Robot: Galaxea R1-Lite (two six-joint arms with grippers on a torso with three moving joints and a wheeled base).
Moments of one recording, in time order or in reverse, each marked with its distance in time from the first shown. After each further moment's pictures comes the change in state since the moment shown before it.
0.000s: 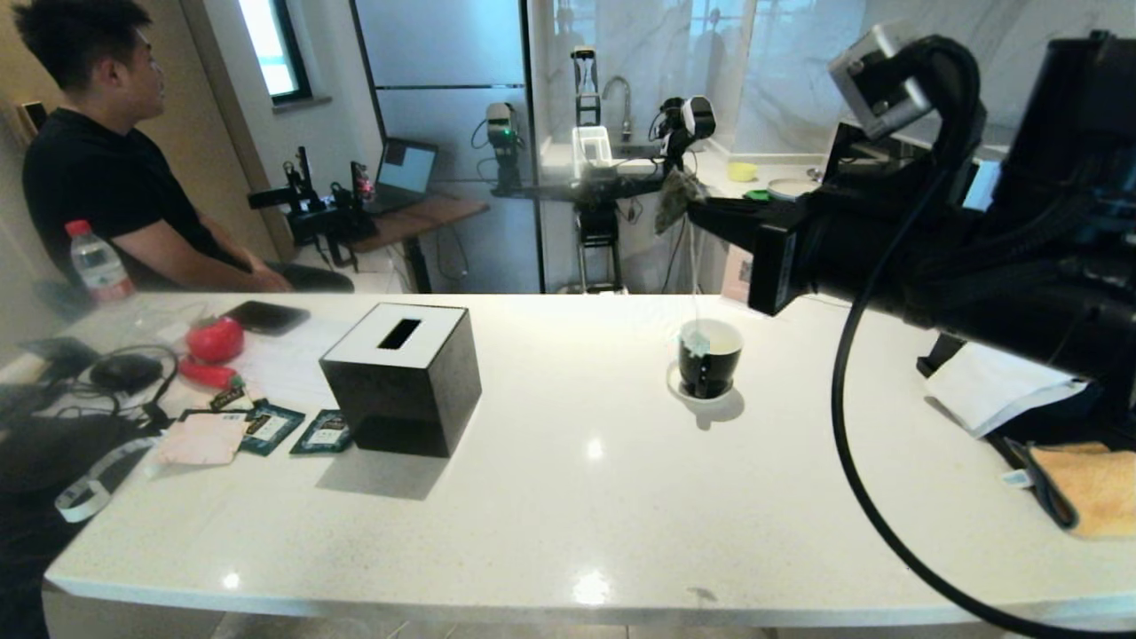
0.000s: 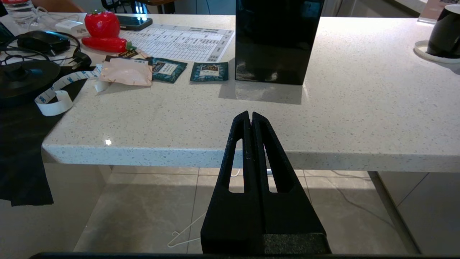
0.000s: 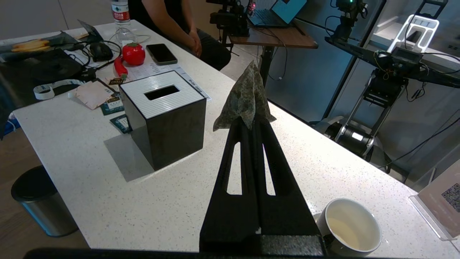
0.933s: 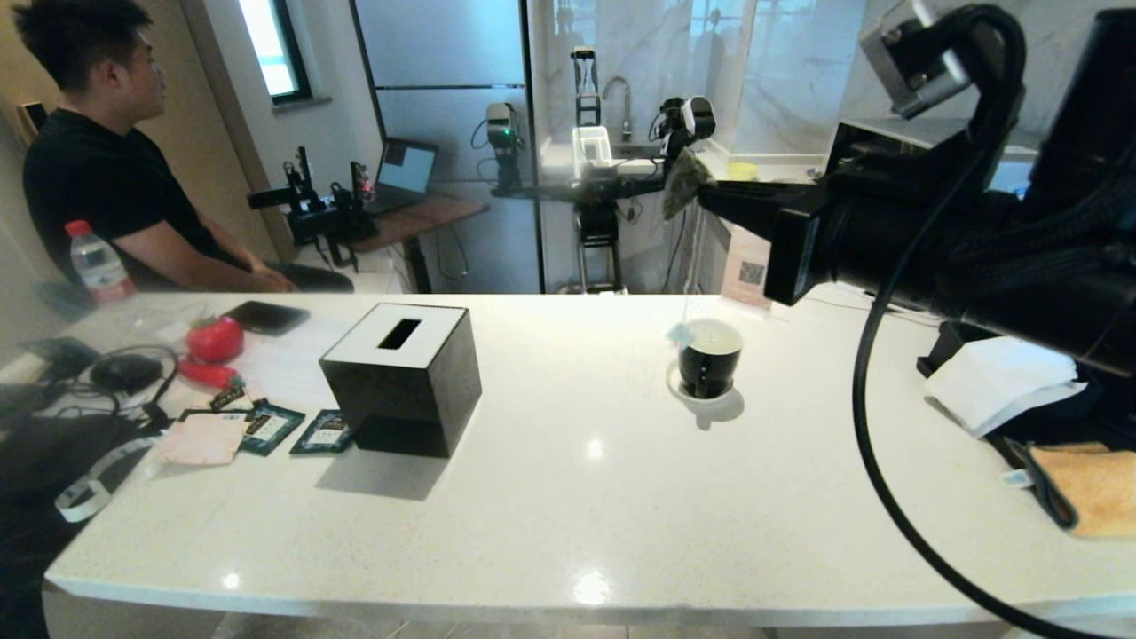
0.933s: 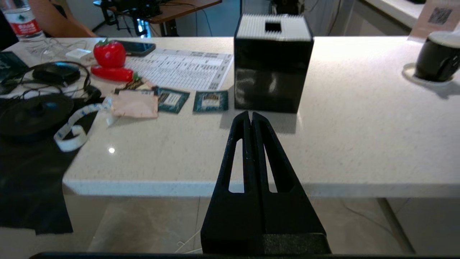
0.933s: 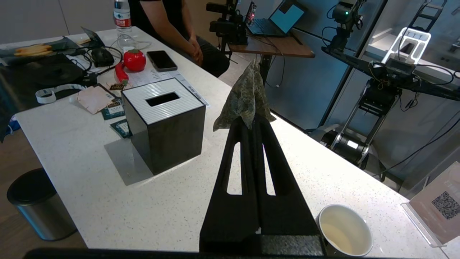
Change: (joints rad) left arm 0.000 0.219 -0.212 -0.010 -0.012 0.017; right arm 0.004 -0.030 -0.006 0.011 0.000 -0.018
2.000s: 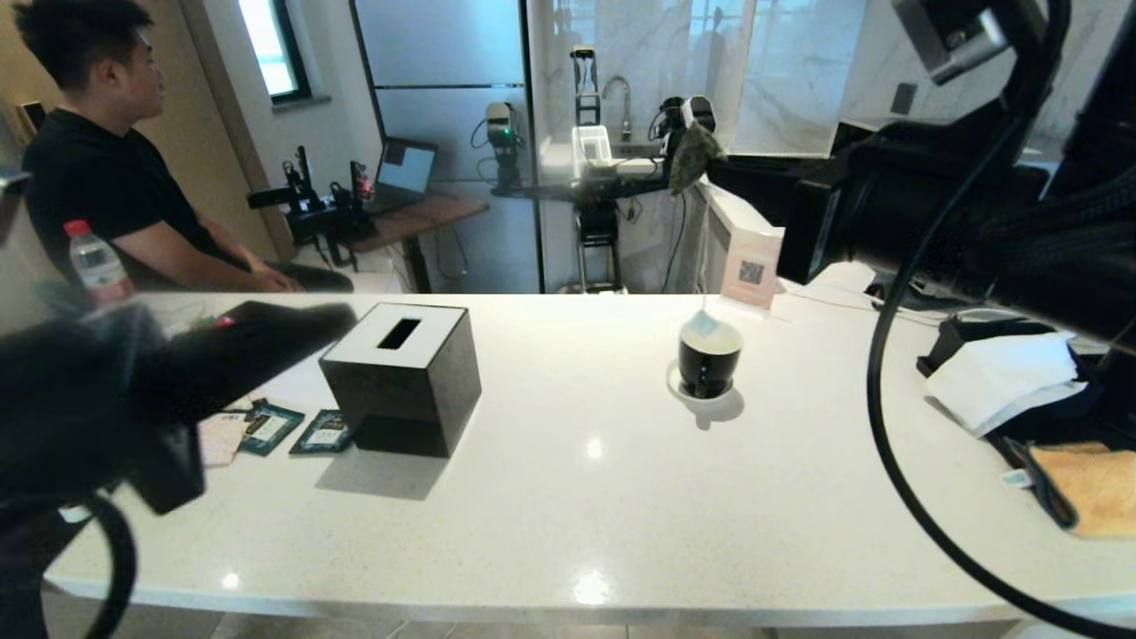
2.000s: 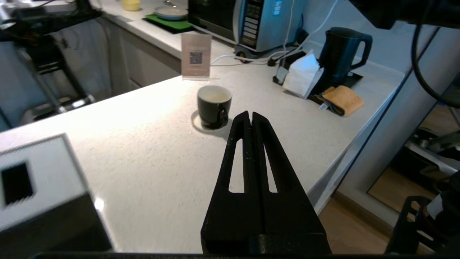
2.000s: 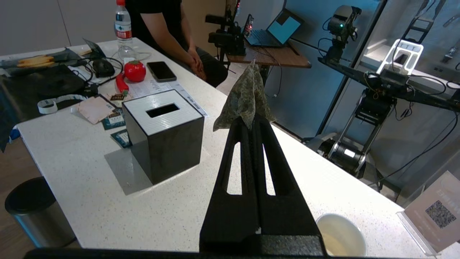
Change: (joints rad) left arm -0.386 0.901 -0.345 -0.631 -0.445 -0.140; right arm -0.001 -0.013 -0.027 0.007 0.000 0.000
